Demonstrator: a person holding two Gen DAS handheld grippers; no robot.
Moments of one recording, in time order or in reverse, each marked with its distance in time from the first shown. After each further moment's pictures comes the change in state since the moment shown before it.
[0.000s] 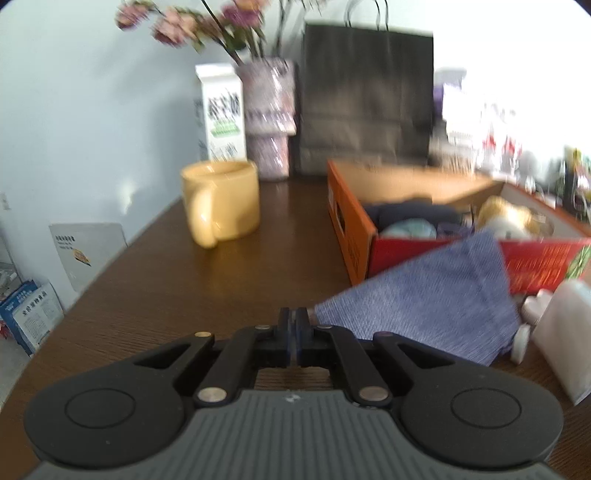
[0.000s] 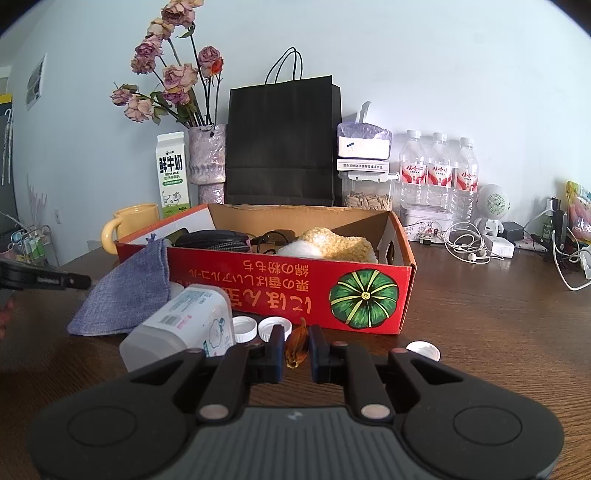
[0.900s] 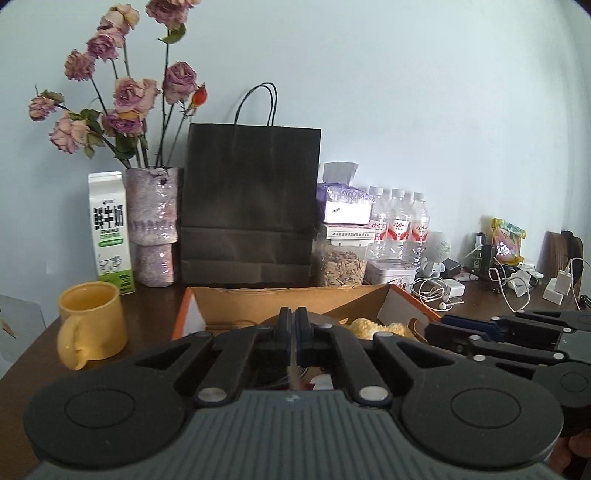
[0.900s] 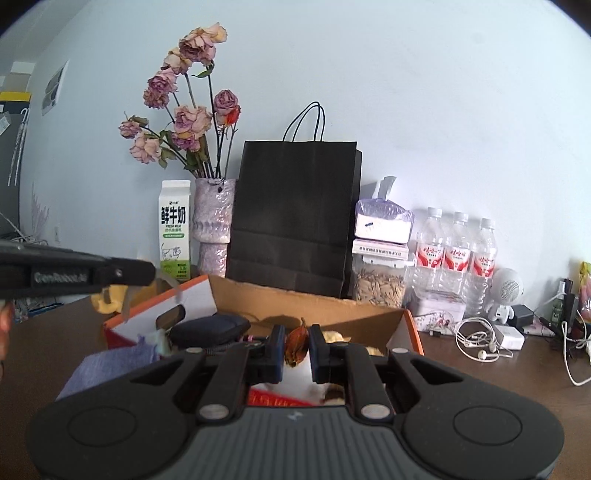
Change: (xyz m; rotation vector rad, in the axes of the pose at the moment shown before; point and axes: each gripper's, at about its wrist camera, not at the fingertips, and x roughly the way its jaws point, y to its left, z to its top) left arm -0.009 -0.115 0.081 0.020 -0.220 -0.240; right arm 0.036 0.019 0.082 -0.098 -0.149 -0.014
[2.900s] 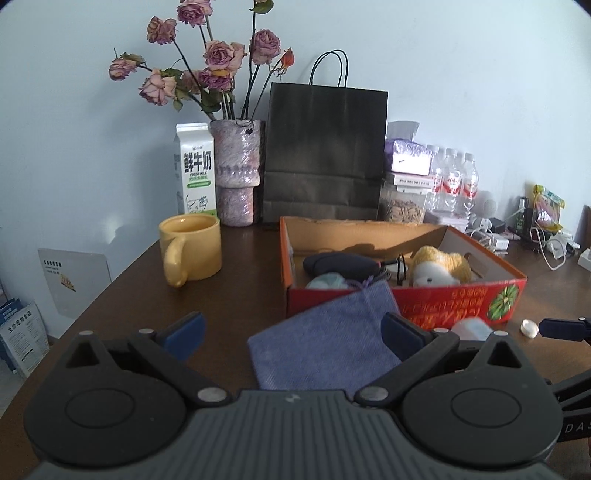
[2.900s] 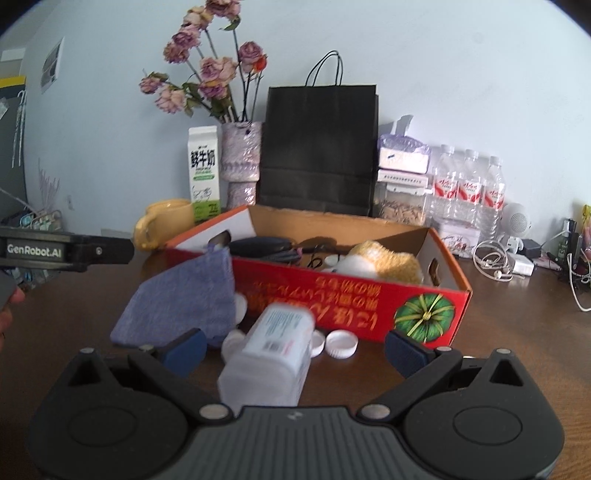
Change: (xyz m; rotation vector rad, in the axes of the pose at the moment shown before) left arm -0.091 0.061 -0.053 -0.023 0.130 0.164; right arm -0.055 0.050 -0.053 0.040 0.185 0.039
